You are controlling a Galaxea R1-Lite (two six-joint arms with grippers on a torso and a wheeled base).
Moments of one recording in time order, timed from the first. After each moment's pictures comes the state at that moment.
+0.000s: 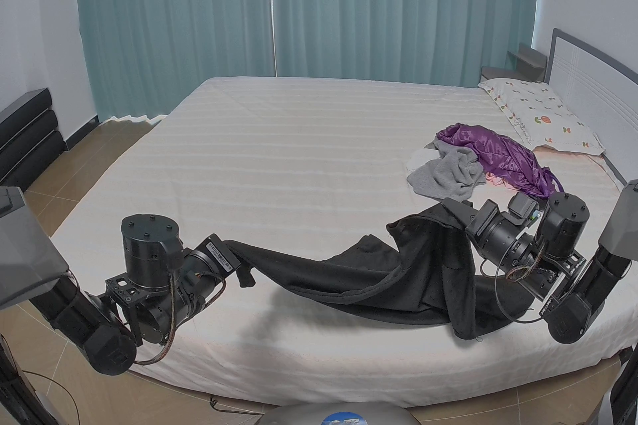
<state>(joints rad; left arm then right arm) -0.50 1.88 -0.44 -1.11 0.24 -0.89 0.38 1.99 -0.42 -1.55 0.11 0.87</state>
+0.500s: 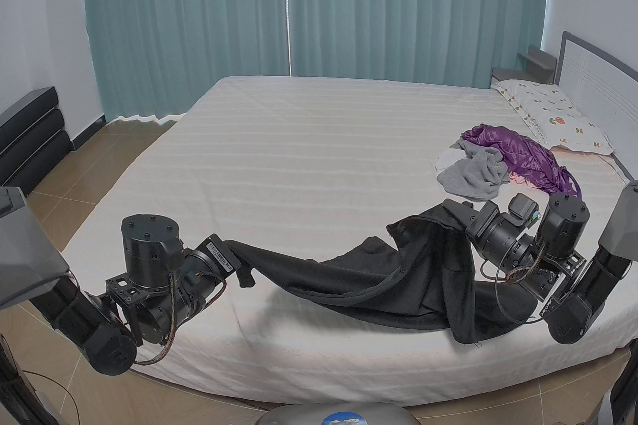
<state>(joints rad) -0.50 1.88 -0.44 -1.11 0.24 -0.89 0.38 1.99 -0.42 -1.55 0.11 0.87</state>
